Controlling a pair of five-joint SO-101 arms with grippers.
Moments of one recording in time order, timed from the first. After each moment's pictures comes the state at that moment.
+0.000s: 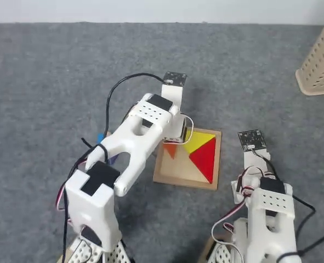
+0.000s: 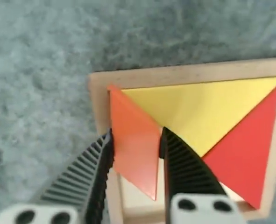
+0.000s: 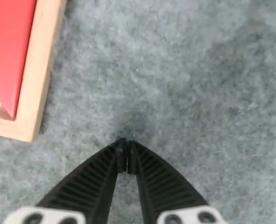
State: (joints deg) left arm 22.4 20.0 8.7 68.6 22.2; right arm 9.1 -49.4 80.5 54.1 20.5
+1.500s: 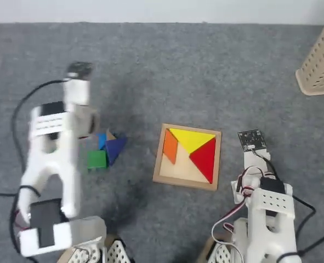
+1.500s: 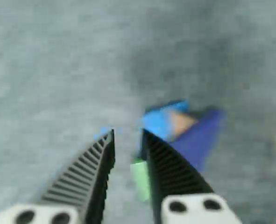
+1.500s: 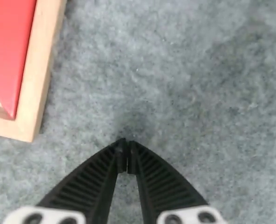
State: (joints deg) left arm -16.4 -6.3 29.9 63.5 -11.7; right arm 9.1 -49.4 80.5 54.1 20.5
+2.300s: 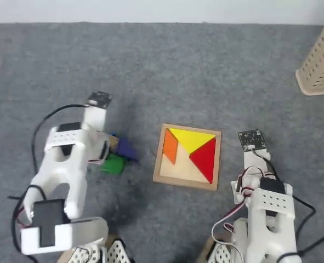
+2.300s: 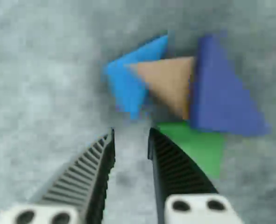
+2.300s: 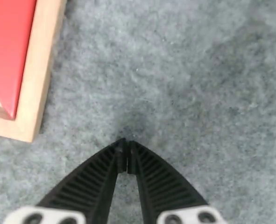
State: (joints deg) left arm -13.5 -6.3 47.3 55.5 -18.4; right arm 9.1 -49.4 80.5 54.1 20.5
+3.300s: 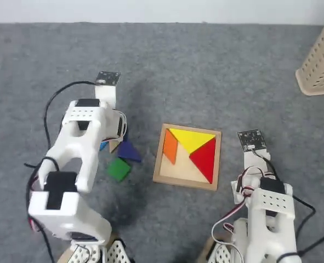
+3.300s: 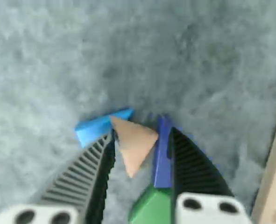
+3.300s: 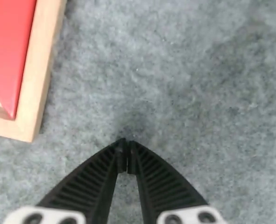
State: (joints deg) left arm -5.4 9.4 26.6 61.8 0.9; right arm 9.1 -49.4 80.5 54.1 20.5
